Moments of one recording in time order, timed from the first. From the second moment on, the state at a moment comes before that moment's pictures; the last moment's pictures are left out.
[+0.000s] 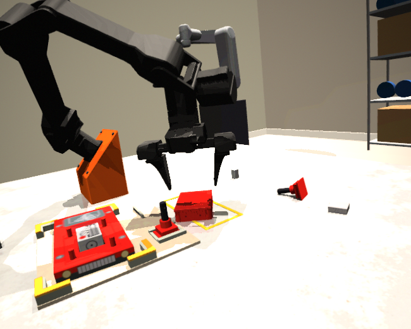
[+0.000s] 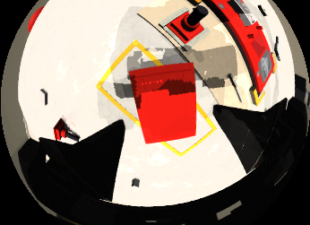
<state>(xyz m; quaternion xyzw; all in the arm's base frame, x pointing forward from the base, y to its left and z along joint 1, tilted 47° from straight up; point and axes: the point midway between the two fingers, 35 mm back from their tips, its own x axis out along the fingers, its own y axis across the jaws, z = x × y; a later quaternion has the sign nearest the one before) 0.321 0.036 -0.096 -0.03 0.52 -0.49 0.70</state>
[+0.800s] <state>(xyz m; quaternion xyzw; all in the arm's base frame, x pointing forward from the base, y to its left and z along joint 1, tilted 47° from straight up) 0.321 0.026 -0.106 -0.03 0.52 -0.49 0.70</state>
